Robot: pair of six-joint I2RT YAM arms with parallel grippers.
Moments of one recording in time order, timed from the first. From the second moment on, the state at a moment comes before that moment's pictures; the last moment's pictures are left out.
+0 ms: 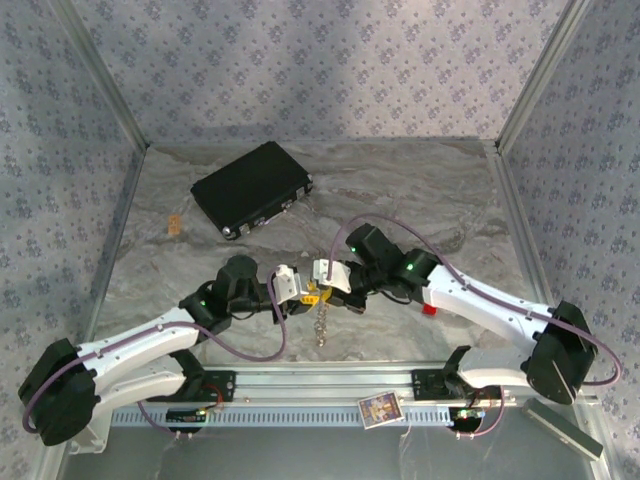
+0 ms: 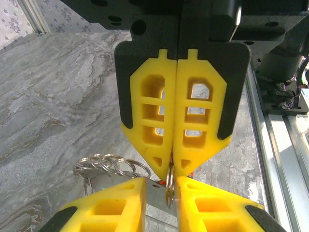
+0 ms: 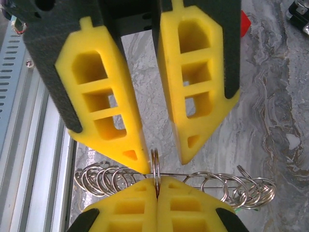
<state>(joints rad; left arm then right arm) -0.84 0.97 0.43 0.16 0.49 0.27 0.87 1.25 0.94 -0.56 -0.44 -0.55</state>
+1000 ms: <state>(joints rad) -0.84 0.96 0.33 0.39 0.54 0.18 0.79 1.11 0.72 -0.26 -0.62 -0.39</state>
